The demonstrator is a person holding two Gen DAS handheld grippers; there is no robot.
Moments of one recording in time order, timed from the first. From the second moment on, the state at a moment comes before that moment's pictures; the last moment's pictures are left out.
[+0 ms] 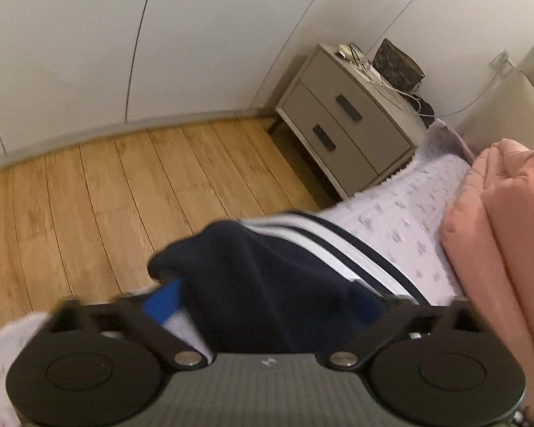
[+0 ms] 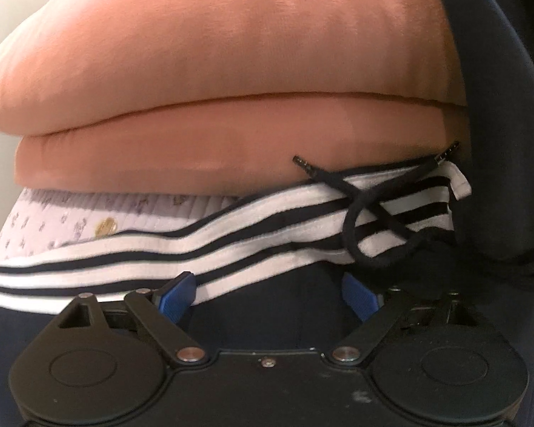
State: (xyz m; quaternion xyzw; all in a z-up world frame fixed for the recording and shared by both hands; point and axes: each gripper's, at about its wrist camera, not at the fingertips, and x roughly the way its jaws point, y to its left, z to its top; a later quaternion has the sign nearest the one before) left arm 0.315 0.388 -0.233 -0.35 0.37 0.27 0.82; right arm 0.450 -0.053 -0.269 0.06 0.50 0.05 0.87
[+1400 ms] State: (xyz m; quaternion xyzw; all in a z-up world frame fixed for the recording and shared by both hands) left arm 0.336 0.313 -0.184 -0.42 0.35 0.08 0.83; right arm 0.220 -0.241 -0.232 0.22 0.42 0.01 0.88
